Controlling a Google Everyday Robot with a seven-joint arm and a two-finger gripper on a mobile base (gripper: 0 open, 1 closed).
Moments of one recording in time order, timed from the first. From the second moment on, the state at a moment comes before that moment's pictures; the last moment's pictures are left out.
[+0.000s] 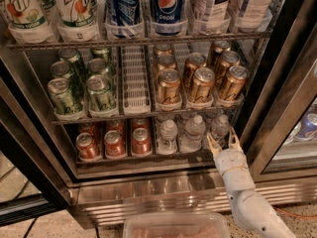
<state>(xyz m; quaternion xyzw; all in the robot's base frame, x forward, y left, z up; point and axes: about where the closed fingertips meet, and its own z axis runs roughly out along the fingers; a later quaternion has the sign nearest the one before) 0.600 -0.244 0.647 -0.17 0.67 -0.14 0.71</state>
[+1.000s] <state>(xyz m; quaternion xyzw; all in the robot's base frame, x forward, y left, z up) 0.600 -0.244 0.652 -0.17 0.67 -0.14 0.71</state>
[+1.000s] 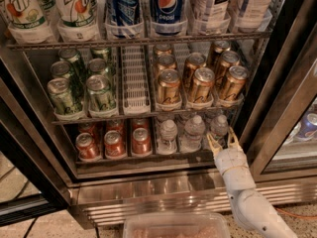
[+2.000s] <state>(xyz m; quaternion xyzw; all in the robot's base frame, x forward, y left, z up) 0.554 -0.224 0.718 -0.17 0.63 -0.06 0.75</state>
